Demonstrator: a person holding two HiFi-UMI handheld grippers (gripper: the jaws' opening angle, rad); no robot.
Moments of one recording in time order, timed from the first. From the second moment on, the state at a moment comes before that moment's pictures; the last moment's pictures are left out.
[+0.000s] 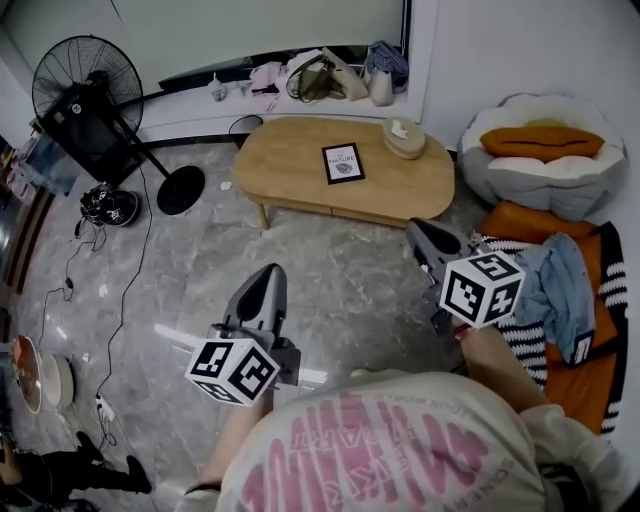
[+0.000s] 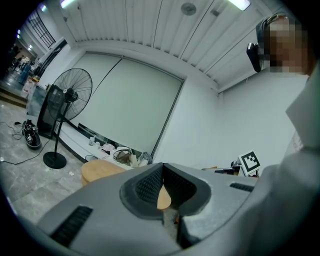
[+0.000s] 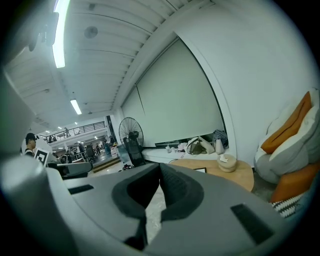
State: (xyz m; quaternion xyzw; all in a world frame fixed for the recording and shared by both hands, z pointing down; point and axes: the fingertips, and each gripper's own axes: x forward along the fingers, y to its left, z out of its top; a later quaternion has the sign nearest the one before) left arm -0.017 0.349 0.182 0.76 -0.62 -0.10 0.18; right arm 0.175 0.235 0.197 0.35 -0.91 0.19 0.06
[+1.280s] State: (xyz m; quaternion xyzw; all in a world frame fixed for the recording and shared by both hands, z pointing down) left arm -0.125 0.084 0.179 0.81 -0.54 -0.08 0.19; right arm 0.055 0.032 0.207 0.40 -0.89 0.22 0.05
